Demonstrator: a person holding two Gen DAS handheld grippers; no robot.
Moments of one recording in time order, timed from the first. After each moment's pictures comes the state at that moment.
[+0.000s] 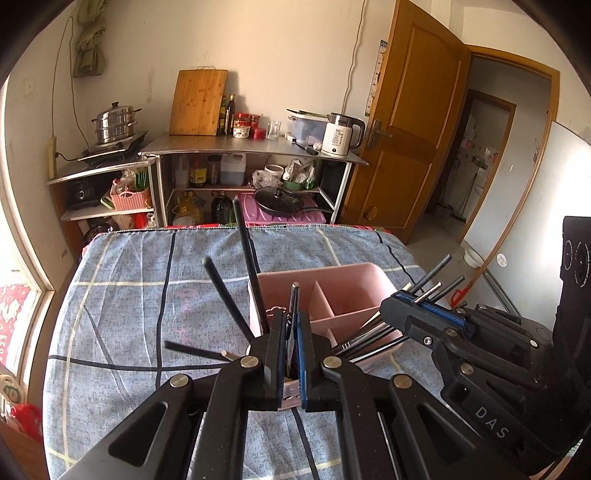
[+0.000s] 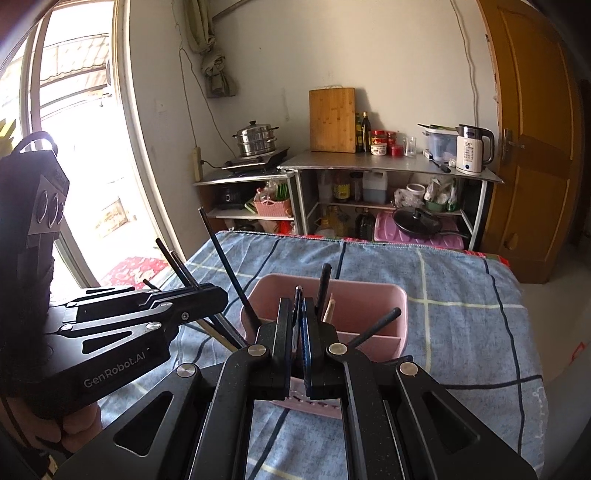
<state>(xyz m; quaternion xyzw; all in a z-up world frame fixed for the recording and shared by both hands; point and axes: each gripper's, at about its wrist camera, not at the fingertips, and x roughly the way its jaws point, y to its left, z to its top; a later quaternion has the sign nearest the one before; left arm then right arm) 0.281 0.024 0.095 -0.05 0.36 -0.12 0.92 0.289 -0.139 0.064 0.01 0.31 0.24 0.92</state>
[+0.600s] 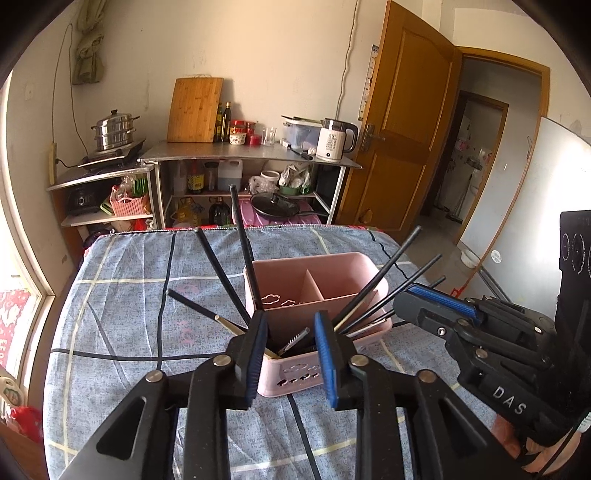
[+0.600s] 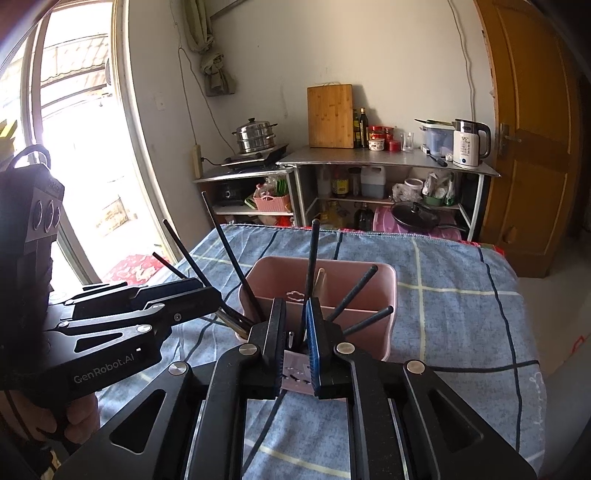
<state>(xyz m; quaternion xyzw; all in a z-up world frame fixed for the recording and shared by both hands) 0.246 0.024 0.095 -0.04 0.34 -0.13 0.93 0.263 -0.154 0.070 0.01 0.30 0.23 0.92</state>
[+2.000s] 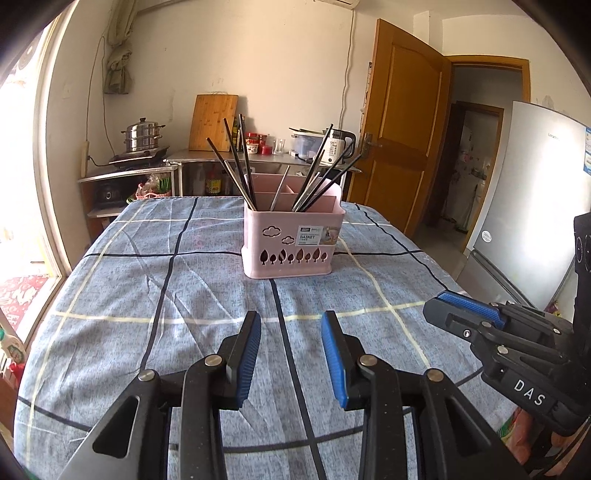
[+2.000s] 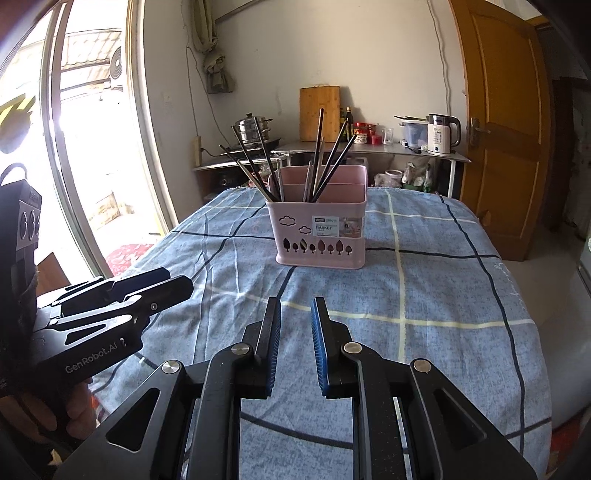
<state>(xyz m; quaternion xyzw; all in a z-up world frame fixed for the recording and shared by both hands) 0.050 0.001 0.025 -0.04 0.29 -0.10 0.95 0.090 -0.190 0.011 0.00 0.29 0.20 0.93</state>
